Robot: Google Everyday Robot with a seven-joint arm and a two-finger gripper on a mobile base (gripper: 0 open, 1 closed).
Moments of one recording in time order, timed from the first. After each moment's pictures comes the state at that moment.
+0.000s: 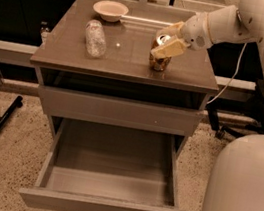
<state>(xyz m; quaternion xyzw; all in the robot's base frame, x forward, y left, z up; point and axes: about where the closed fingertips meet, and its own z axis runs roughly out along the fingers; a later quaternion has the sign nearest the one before) 0.731 -0.072 0.904 -0.61 0.64 0.22 0.41</state>
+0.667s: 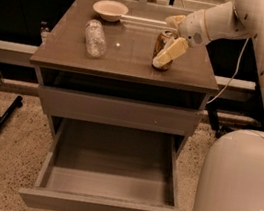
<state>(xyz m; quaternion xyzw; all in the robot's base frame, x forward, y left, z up) 0.740 -0.064 0.907 -0.61 0.64 0.22 0.41</state>
